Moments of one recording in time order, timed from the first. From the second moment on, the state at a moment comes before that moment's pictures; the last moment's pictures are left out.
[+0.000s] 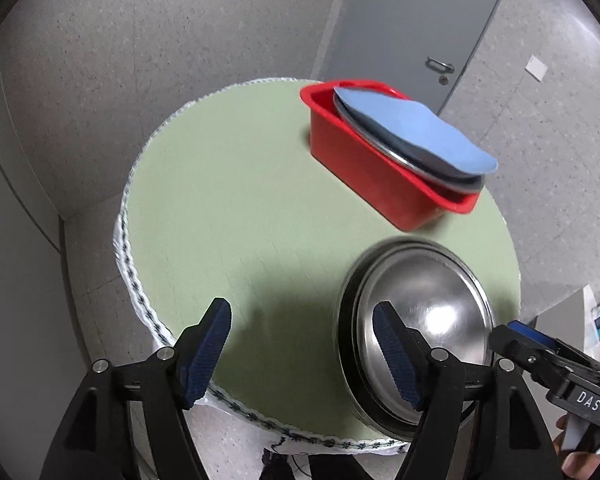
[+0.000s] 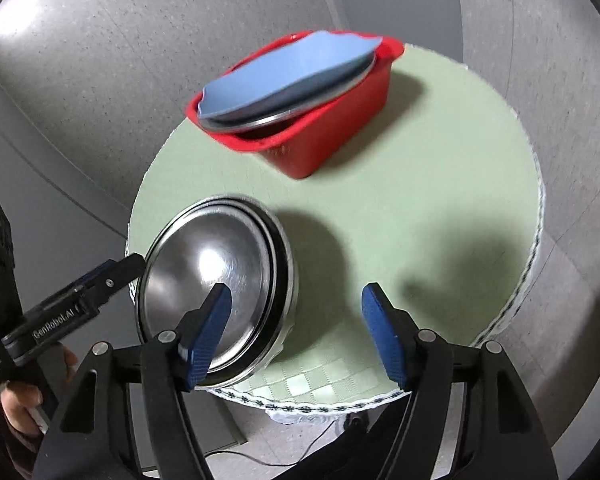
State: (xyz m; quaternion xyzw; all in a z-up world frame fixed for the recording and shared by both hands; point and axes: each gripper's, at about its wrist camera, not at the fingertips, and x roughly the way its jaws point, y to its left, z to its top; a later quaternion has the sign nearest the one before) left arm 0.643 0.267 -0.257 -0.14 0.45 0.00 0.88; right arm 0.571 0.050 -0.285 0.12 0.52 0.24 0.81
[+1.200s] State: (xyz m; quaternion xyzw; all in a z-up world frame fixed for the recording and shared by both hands) left arm 0.672 0.222 -0.285 -0.12 0.48 -0.02 0.87; right arm 0.582 0.071 -0.319 0.15 0.56 0.29 0.76
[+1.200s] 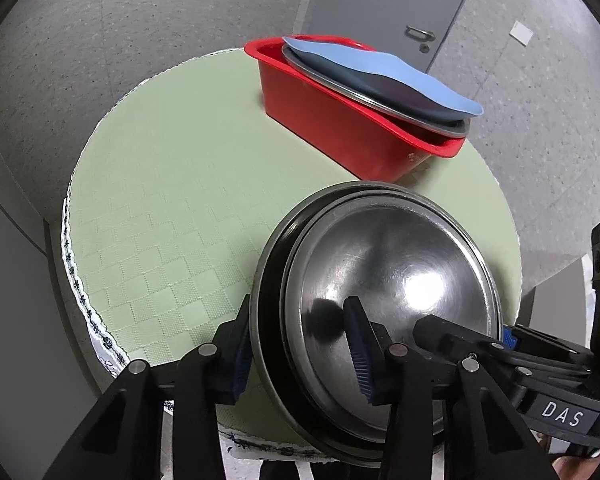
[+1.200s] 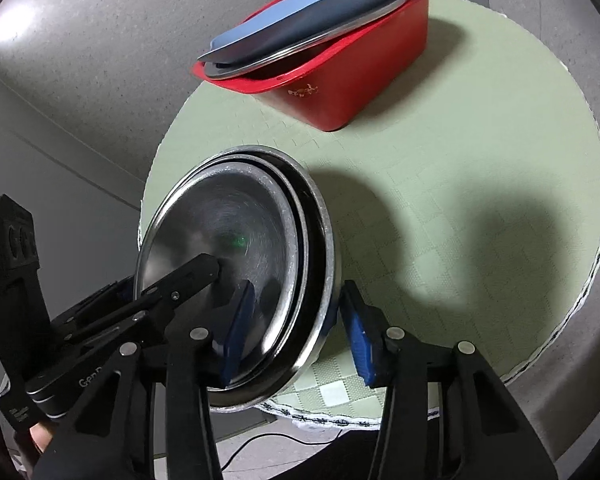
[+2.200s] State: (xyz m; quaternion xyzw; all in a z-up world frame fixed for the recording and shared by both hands) left arm 0.703 0.204 -0.166 -0.13 0.37 -0.06 0.92; right arm 0.611 0.015 -0.200 0.17 0.46 0.30 0.82
